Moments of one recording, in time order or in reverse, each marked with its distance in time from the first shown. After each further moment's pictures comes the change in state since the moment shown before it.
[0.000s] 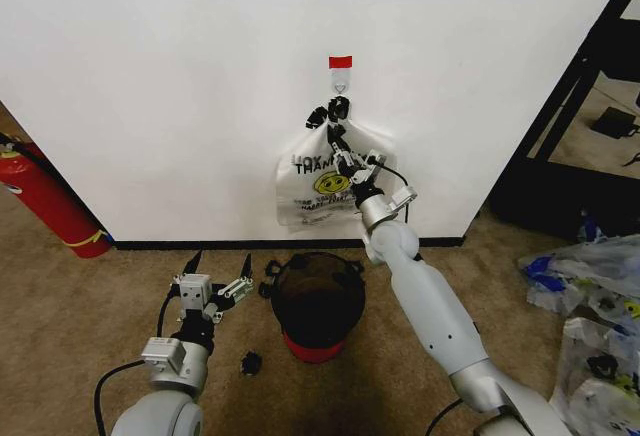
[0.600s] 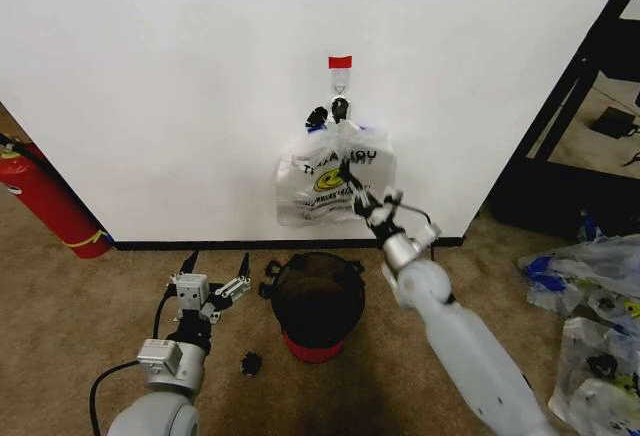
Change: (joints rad) left arm 0.016 0.020 0.002 -0.030 -0.005 -0.018 -0.003; right arm -0.347 -0.215 -0.012 0.294 -0.037 -0.007 -0.015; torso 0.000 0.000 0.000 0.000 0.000
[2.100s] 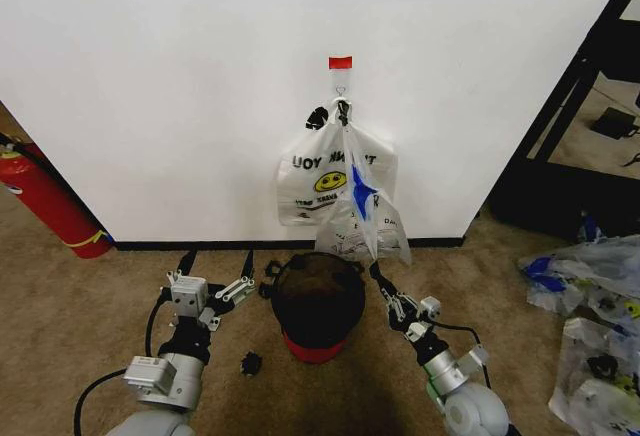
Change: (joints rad) left arm 0.076 -0.002 0.018 -0.097 0.019 -0.046 0.008; right arm -0.469 -0.077 0.141 0.084 -0.163 0.258 -0.122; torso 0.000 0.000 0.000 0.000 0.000
